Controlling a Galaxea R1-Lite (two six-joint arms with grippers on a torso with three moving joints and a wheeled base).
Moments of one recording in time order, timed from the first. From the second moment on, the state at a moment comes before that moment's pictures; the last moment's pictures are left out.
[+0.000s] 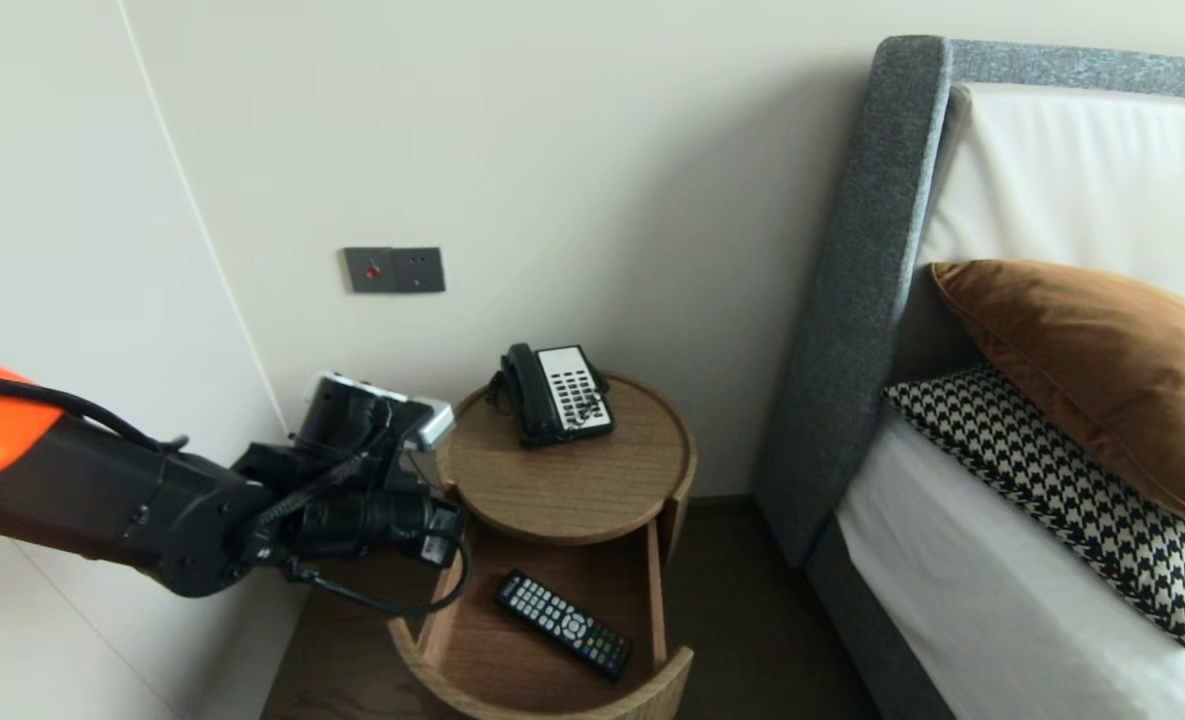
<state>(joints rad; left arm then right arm) -0.45 1.87 -0.85 -0.29 -0.10 -0.04 0.00 0.00 0.00 -0.01 -0.01 0.02</state>
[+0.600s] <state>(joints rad) -0.40 1.73 -1.03 0.02 -0.01 -0.04 0.00 0.00 0.00 -0.01 -0.01 0.02</state>
